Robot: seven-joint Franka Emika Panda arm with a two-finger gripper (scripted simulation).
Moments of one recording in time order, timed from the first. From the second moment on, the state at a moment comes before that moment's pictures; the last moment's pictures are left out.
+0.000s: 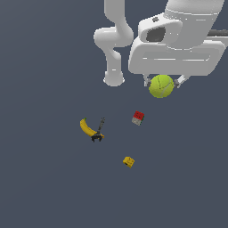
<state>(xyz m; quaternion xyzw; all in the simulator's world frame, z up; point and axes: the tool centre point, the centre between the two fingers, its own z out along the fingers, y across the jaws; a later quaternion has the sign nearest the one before) 0.029 0.137 0.400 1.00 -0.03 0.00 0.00</state>
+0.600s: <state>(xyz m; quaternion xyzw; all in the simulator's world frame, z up) 0.030 0.174 0.442 1.00 -0.03 0.00 0.00</state>
